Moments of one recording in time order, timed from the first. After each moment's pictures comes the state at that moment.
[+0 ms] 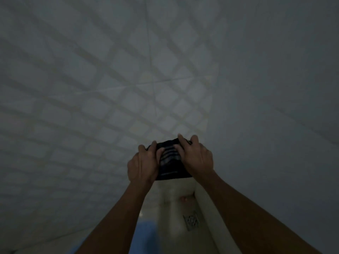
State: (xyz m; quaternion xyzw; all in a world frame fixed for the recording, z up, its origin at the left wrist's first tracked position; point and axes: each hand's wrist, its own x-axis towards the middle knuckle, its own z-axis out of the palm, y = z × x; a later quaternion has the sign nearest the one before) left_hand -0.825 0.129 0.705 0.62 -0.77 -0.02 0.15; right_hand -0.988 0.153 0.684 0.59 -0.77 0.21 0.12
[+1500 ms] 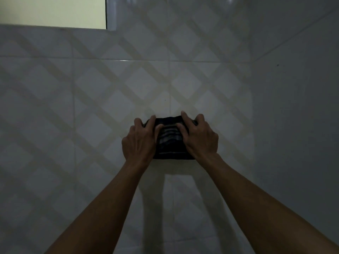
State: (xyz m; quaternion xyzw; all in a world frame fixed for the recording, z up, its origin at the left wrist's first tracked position) left_hand -0.859 -0.115 1.119 0.54 -0.63 0.28 0.48; right_hand -1.032 -0.114 1.116 0.55 -0.55 0.48 0.41
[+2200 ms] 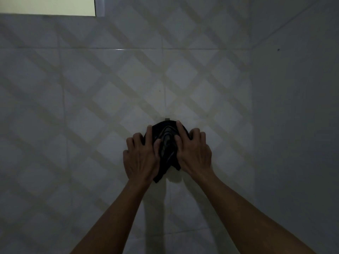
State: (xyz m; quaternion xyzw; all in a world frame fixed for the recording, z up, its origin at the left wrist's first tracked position) left_hand -0.878 -0.136 1.049 0.56 -0.61 0.26 0.49; right_hand -1.028 -0.124 1.052 0.56 -0.59 0.49 0.31
